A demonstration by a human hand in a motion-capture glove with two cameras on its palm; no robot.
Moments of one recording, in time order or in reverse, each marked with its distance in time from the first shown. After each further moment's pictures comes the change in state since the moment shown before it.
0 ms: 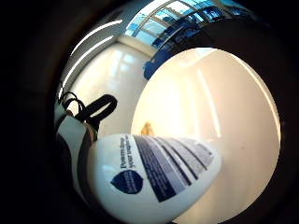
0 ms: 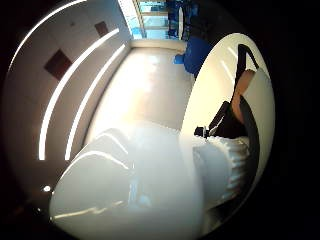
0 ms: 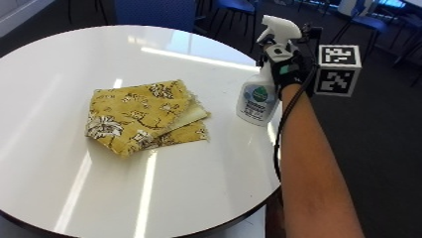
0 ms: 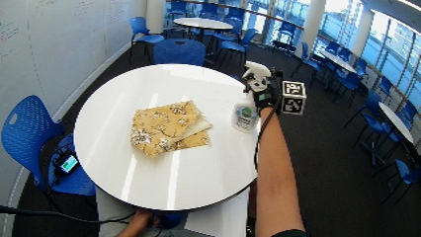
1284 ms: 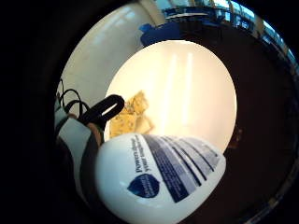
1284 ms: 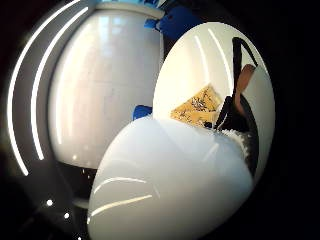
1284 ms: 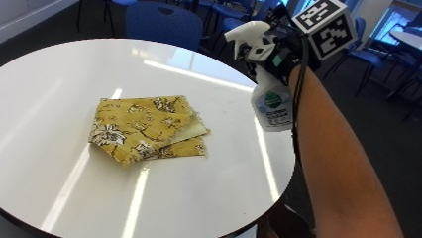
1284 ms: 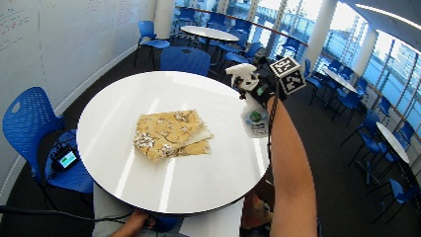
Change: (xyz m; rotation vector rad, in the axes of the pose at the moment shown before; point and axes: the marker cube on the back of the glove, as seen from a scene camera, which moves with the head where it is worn) arm -0.053 0.027 0.019 -0.425 0.490 -0.055
